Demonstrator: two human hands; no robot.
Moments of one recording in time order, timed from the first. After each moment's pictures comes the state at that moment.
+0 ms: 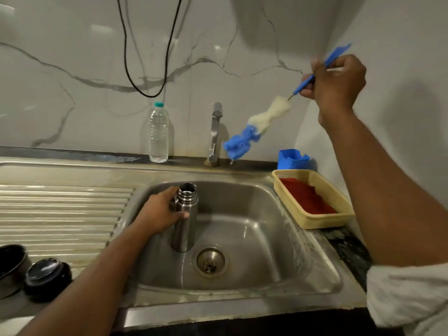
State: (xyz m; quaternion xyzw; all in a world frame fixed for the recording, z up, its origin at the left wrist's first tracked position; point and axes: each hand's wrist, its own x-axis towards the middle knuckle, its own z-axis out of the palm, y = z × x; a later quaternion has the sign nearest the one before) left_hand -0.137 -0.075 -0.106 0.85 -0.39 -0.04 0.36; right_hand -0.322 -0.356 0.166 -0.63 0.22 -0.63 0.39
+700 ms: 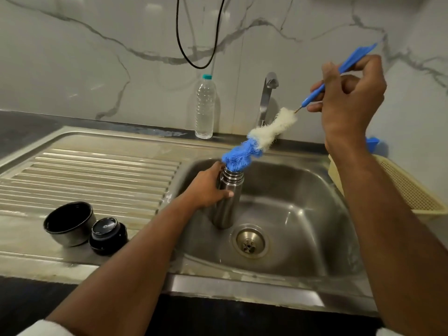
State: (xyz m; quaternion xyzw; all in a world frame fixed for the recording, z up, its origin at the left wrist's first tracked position) left_hand -0.129 -0.085 -0.116 0.84 -0.40 -0.06 0.37; right_hand -0.283 -0.273 0.067 -0.67 0.14 -0.64 0.35
